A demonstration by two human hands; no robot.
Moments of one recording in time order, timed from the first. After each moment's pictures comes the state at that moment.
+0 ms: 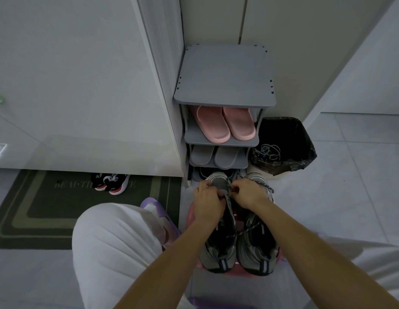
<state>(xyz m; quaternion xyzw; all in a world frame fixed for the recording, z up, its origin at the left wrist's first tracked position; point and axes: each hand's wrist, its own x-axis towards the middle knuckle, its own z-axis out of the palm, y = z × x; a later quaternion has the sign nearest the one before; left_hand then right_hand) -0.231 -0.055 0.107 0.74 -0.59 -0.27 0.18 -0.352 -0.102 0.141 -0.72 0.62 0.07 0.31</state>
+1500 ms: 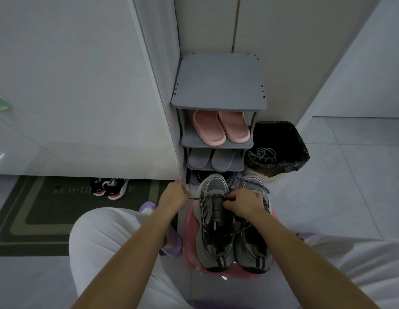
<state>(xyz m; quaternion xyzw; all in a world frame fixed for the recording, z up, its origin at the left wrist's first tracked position) -0.150 -0.068 0.126 0.77 -0.52 -0.35 0.08 -0.354 -0.075 0.145 -0.68 0.66 0.05 0.32</state>
